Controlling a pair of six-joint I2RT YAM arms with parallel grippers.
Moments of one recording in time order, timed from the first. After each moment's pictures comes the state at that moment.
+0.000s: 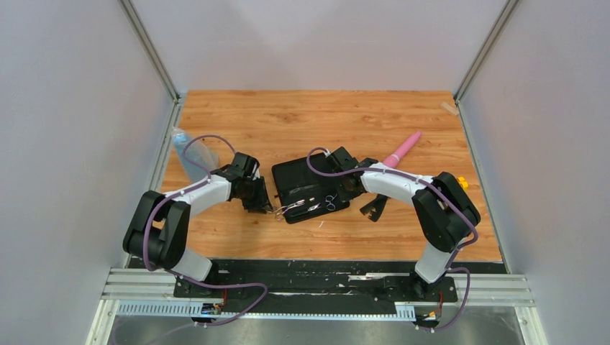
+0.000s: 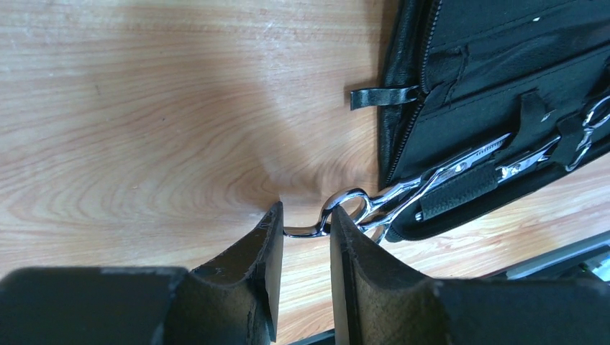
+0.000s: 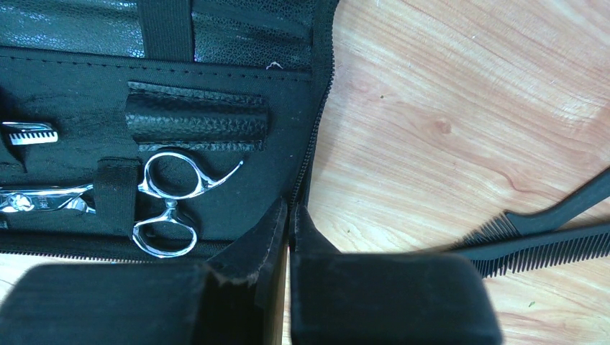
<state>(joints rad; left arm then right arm) -0.37 1.49 0.75 -0.43 0.23 -0.59 0.68 1.74 1.08 -0.52 0.17 0.22</state>
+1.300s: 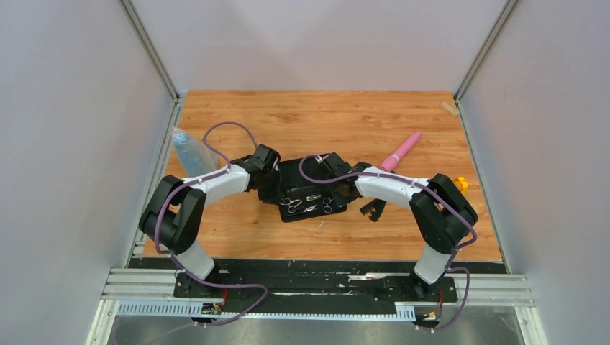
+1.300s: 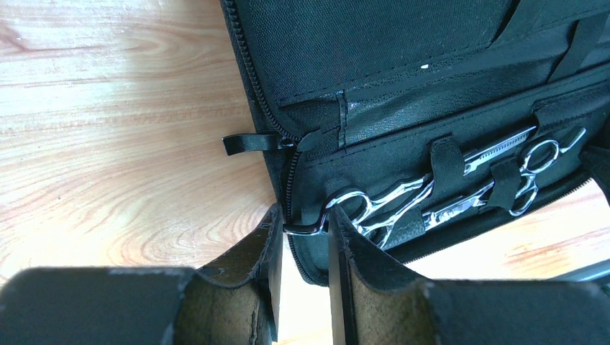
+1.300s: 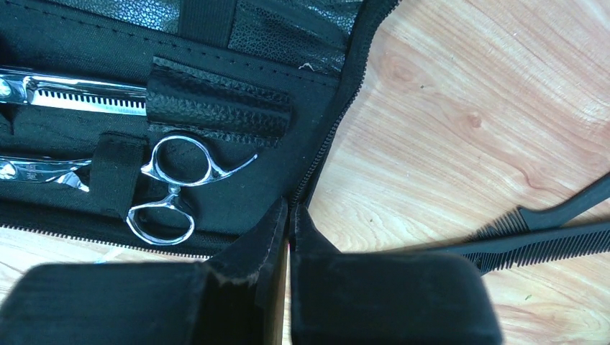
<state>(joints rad) -0.50 1.63 0.92 -0.42 0.16 -0.63 0.75 1.74 1.08 -0.53 0.20 0.20</state>
